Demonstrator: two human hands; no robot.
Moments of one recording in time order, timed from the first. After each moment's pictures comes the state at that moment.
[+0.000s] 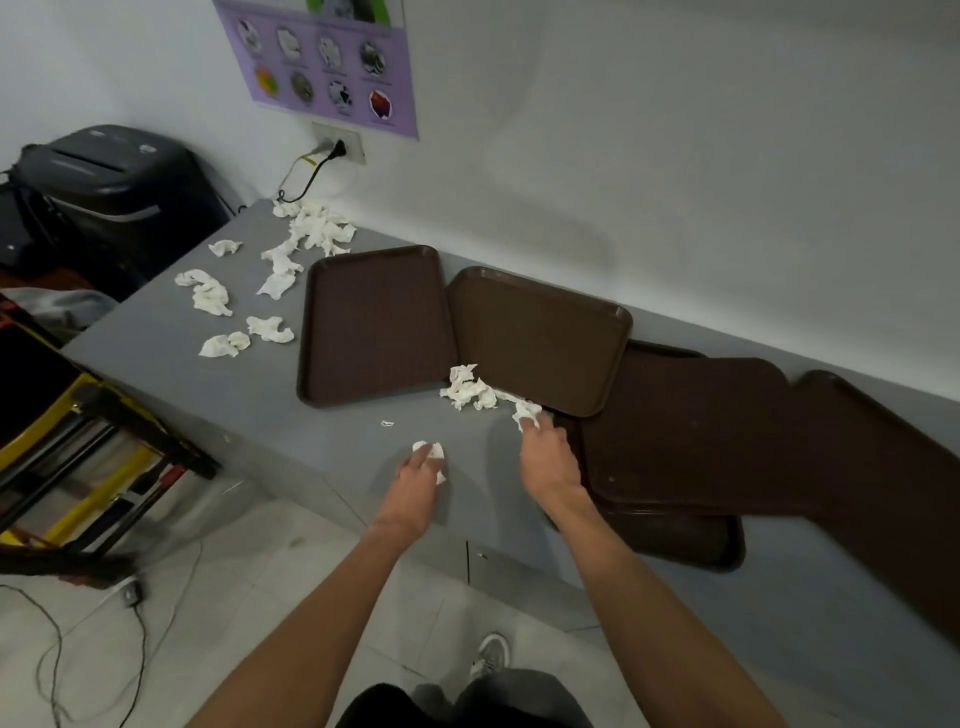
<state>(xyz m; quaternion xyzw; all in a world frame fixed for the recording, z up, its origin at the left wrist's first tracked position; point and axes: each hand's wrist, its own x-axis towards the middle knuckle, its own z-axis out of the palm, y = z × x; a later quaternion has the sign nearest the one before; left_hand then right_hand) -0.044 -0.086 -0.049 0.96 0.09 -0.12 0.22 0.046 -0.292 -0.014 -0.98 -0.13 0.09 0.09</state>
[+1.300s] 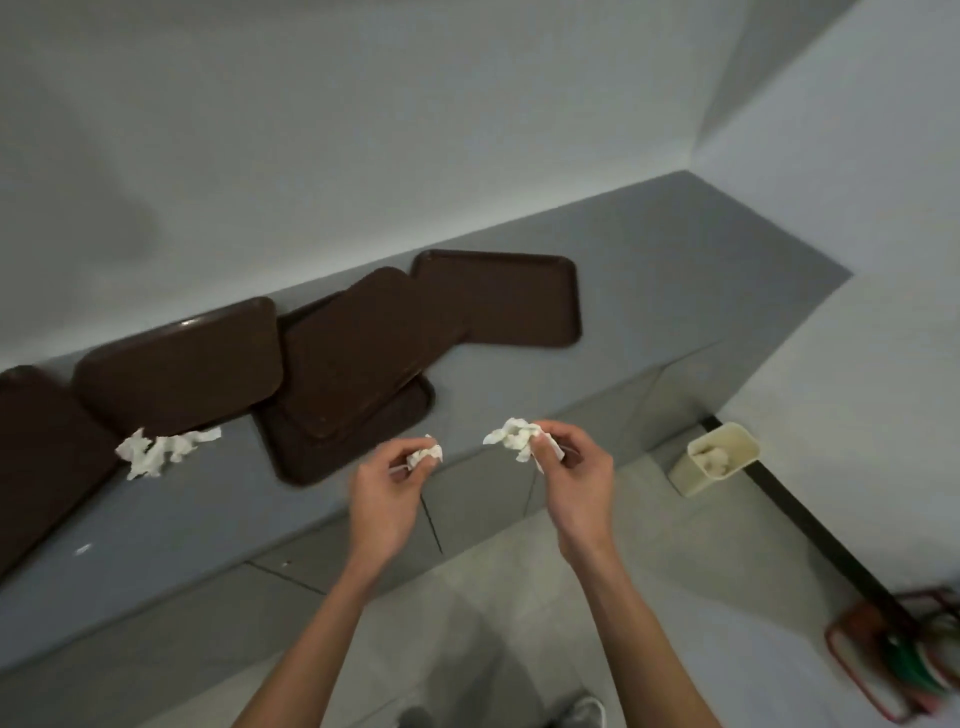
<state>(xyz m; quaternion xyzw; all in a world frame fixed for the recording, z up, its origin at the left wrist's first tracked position) -0.196 -0.382 0.074 0.79 -0.15 -0.09 0.59 -0.319 -0.562 0.086 -0.65 0.36 -0.28 0.61</state>
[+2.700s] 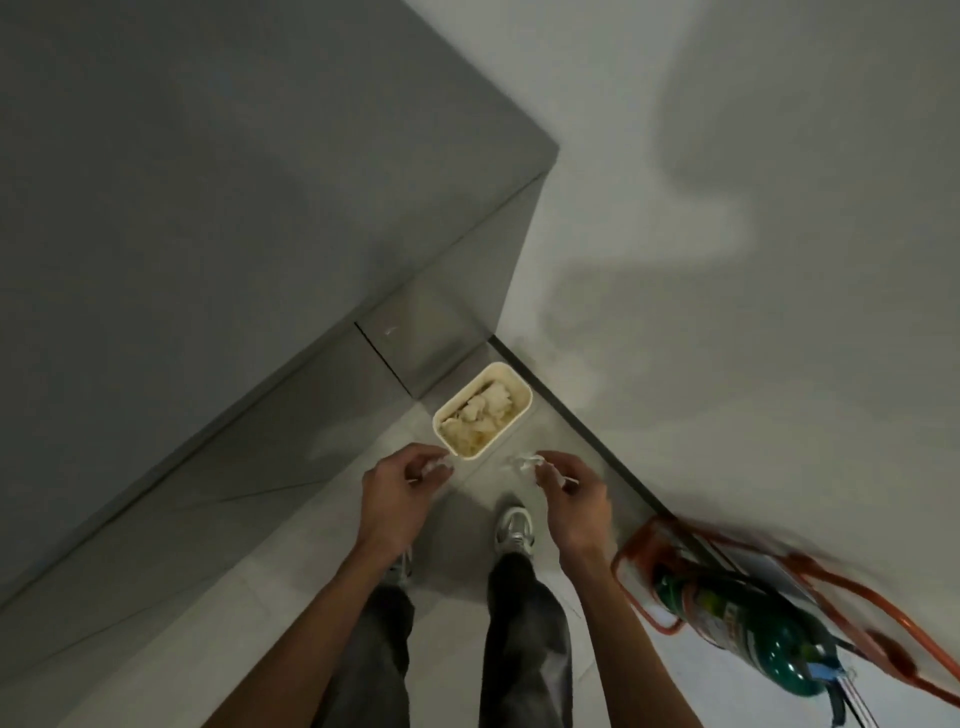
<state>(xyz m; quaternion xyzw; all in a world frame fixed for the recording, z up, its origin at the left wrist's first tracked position) -0.356 -1.199 -0.236 0.80 -0.19 -0.38 0.42 -0.546 -1.321 -0.247 -0.56 0.65 -0.13 0.50</state>
